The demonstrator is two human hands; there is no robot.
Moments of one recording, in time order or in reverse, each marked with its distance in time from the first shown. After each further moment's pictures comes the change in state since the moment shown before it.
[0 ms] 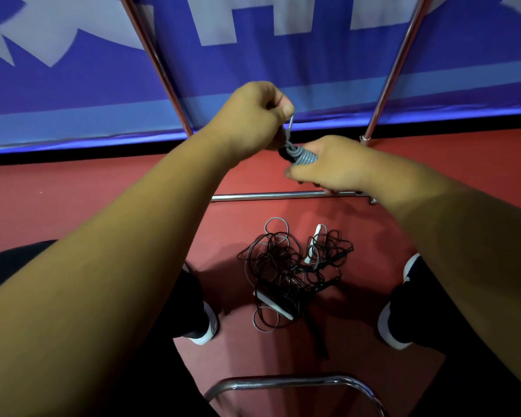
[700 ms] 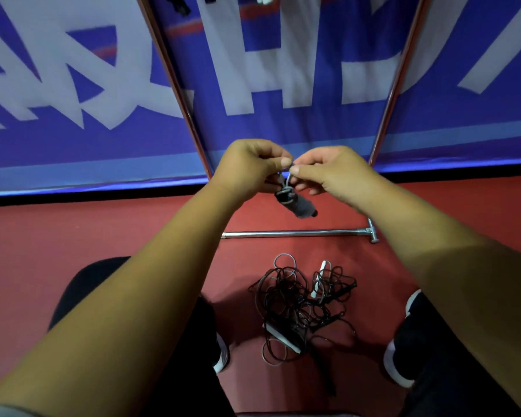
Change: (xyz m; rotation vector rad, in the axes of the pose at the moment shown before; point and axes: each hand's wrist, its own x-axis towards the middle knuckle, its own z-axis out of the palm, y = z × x) left_hand -0.040 0.033 -0.029 -0.211 0.061 -0.084; right_hand -0.034 -0.051 -0.037 0.551 0.156 -0.117
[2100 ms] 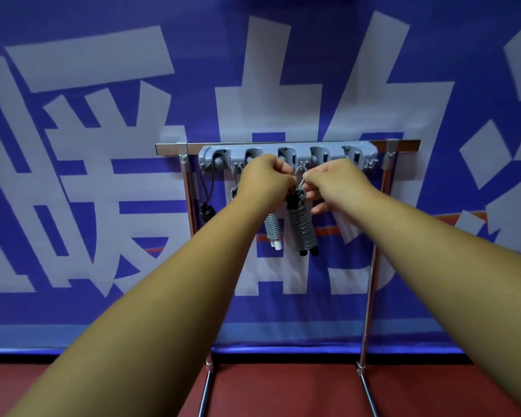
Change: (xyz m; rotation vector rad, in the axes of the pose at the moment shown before) left_hand 0.078 0.327 -0.101 0.090 0.393 0.437; right_hand 0.039 -0.358 -0.102 0.000 0.415 -0.246
